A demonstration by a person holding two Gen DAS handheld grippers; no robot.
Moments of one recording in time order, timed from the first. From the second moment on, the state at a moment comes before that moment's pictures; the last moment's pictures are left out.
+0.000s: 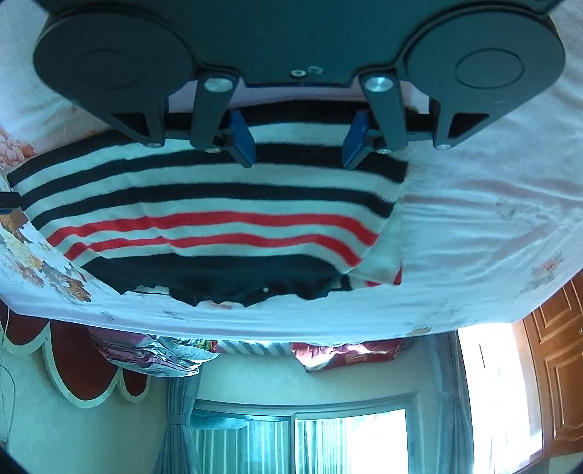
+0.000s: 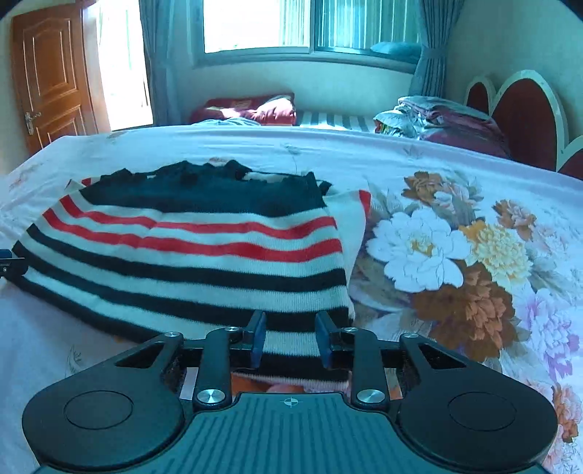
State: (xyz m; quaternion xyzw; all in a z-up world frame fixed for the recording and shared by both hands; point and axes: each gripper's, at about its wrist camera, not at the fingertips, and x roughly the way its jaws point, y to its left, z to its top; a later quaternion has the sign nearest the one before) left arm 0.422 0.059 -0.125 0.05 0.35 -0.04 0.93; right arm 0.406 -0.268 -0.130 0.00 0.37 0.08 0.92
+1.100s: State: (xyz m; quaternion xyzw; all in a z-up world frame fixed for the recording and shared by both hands) left arm 0.451 0.039 -0.122 0.05 0.35 -0.01 0.94; right arm 0.414 -0.248 -0.123 0.00 0.34 0.09 0.94
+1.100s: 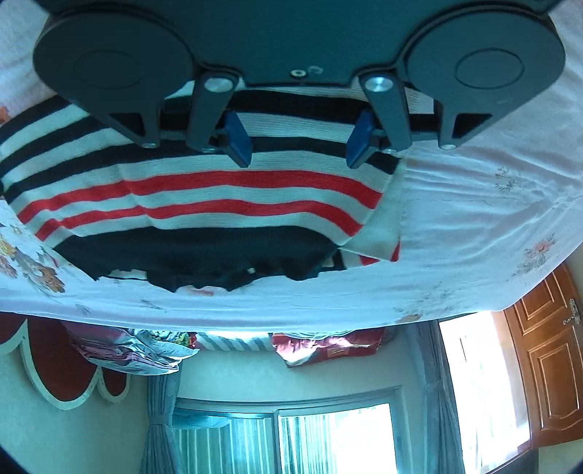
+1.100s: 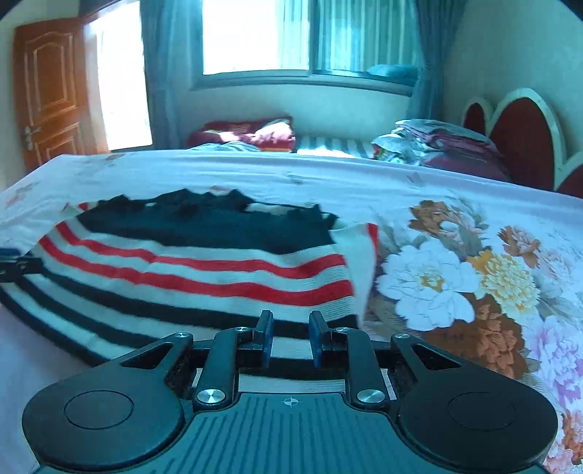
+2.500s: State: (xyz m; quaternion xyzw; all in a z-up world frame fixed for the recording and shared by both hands) left arm 0.455 0.190 -0.195 -0.42 0.31 0.02 0.85; right arm 0.484 -0.153 -0.131 0.05 0.40 0.16 0.90
